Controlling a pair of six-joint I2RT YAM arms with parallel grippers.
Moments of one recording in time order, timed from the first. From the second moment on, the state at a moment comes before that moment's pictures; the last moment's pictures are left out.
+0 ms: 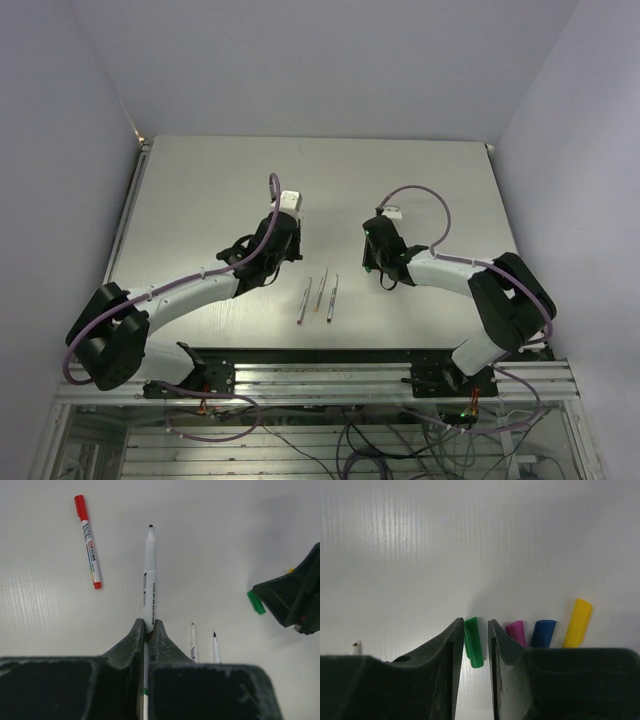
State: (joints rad) left arm -0.78 1.34 0.81 0.00 -0.37 -0.40; right arm 0.60 1.57 0.74 0.00 0.34 0.53
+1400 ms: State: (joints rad) left arm -0.77 1.36 0.74 0.15 -0.24 -0.40; right arm 0.70 1.64 0.74 0.04 0.39 0.54
